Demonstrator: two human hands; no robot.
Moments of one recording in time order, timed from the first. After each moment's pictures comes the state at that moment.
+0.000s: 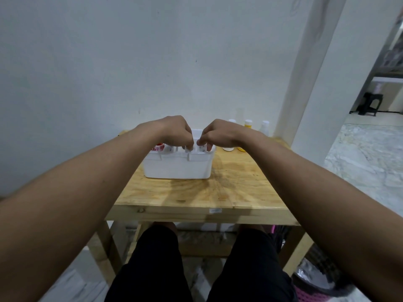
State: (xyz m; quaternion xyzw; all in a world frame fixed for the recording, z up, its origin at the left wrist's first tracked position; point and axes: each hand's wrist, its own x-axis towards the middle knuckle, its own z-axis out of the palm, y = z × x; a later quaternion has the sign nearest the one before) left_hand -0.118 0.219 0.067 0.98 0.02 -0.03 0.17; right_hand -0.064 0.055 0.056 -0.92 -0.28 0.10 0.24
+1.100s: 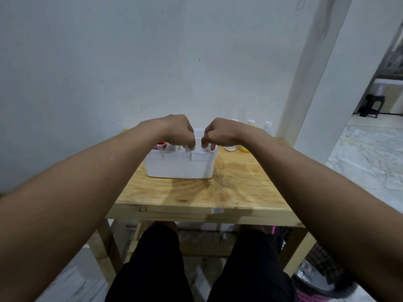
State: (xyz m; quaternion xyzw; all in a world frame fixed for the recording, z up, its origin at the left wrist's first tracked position) left_hand -0.122 0.217 0.071 0.99 0.02 -0.03 0.16; right_hand -0.068 0.059 0.063 -0.94 -0.28 0.10 0.18
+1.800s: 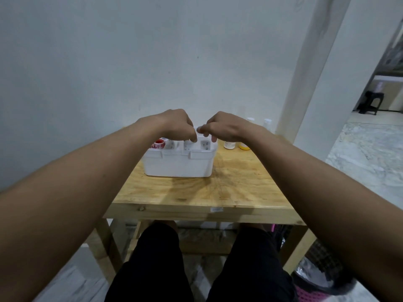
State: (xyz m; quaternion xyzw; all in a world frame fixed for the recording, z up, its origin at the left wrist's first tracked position) left_hand -0.113 0.221 0.072 0.98 0.03 -0.01 0.18; right_hand -0.062 0.054 0.063 -0.93 -0.26 0.06 0.24
